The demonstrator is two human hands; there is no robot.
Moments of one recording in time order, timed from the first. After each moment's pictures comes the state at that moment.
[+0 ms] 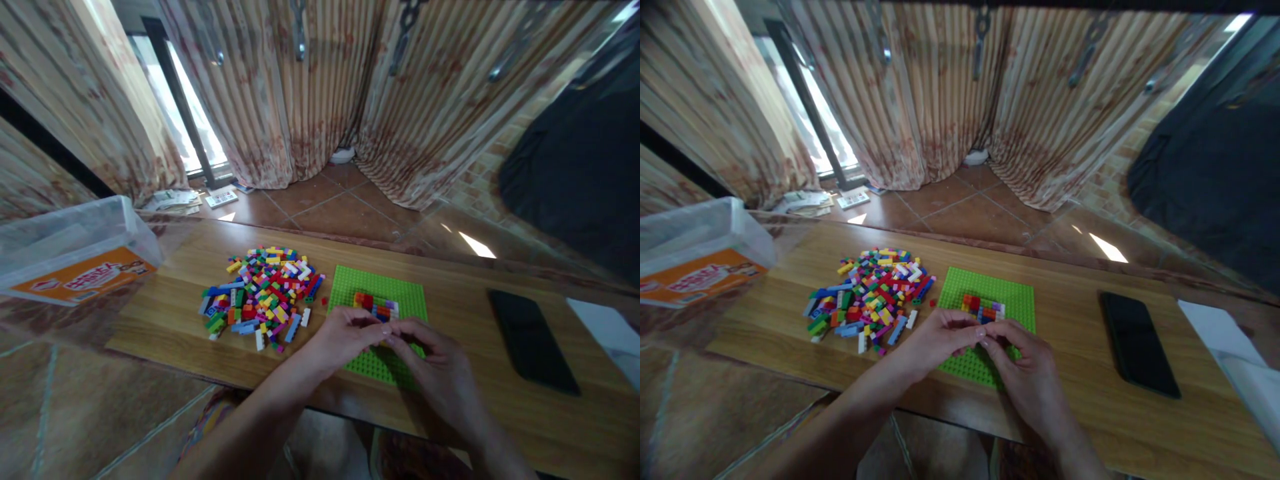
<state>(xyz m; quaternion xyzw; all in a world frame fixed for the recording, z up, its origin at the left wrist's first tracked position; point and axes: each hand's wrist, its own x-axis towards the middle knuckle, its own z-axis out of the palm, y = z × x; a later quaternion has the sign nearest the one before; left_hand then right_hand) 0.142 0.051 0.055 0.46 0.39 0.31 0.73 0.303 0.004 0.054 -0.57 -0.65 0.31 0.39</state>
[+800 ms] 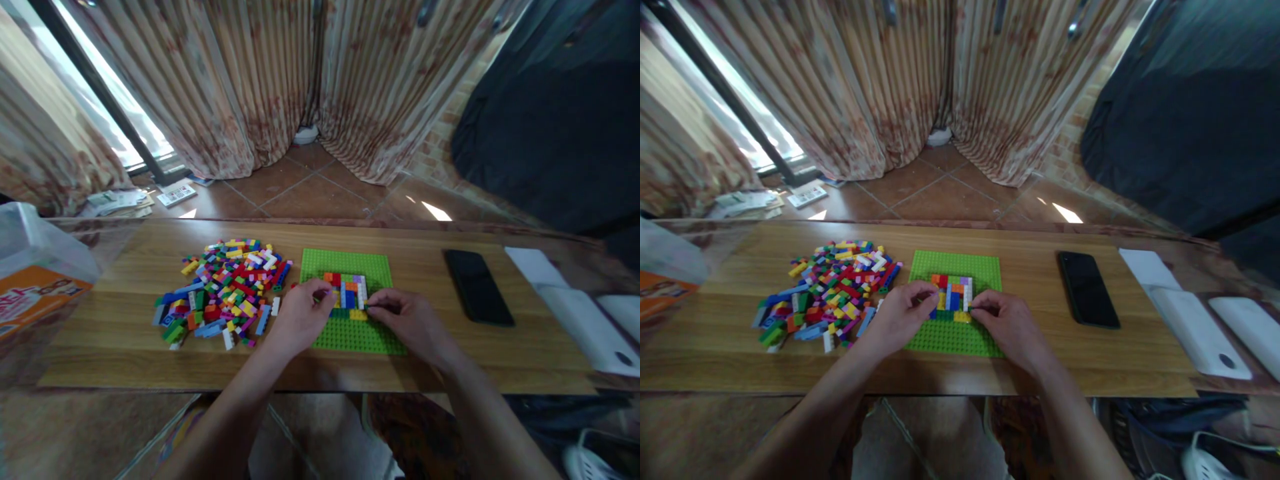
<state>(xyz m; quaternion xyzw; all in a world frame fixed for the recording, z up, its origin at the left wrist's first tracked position) 0.132 0.067 0.034 0.68 0.50 0.29 0.46 0.338 0.014 0.037 -0.65 -0.55 0.41 0.33</state>
